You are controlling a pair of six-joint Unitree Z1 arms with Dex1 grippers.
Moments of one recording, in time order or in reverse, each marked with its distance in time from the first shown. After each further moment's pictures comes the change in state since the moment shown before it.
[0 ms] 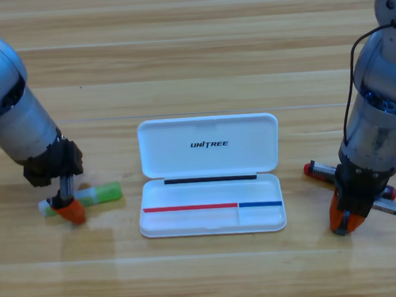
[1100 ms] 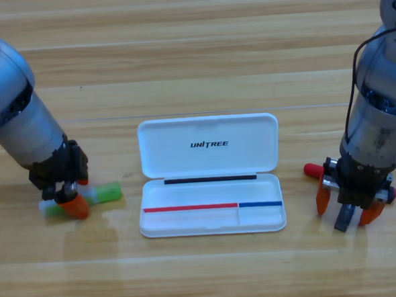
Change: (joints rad) arm 0 -0.018 0.017 0.008 -0.019 0.002 0.036; arm 1 0.005 -0.007 0.023 -0.052 -0.069 -0.052
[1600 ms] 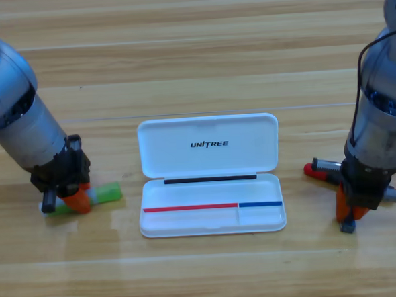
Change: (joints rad) arm 0 -0.012 -0.001 0.004 0.000 0.000 0.027; arm 1 0.000 -0.010 0.016 -0.002 -0.009 -0.100
